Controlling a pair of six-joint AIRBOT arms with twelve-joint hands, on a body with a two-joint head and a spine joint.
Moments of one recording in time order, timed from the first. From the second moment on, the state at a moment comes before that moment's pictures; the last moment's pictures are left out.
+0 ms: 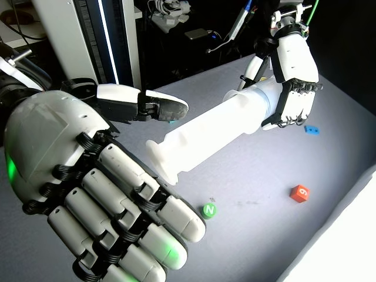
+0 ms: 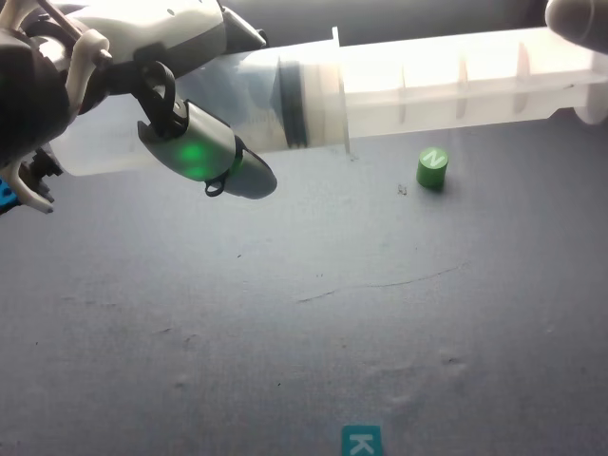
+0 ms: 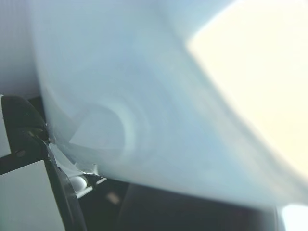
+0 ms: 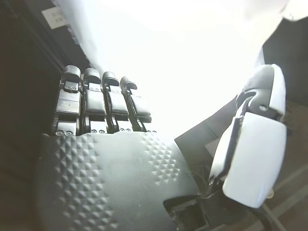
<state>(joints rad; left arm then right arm) 0.31 -0.89 0.85 -1.48 -0.37 2.12 -0.59 -0.76 0.79 0.64 1.12 -0.92</state>
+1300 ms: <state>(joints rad) 0.59 -1.02 0.96 -1.13 -0.43 2.10 -0.64 -0.77 0.71 0.64 1.12 -0.89</state>
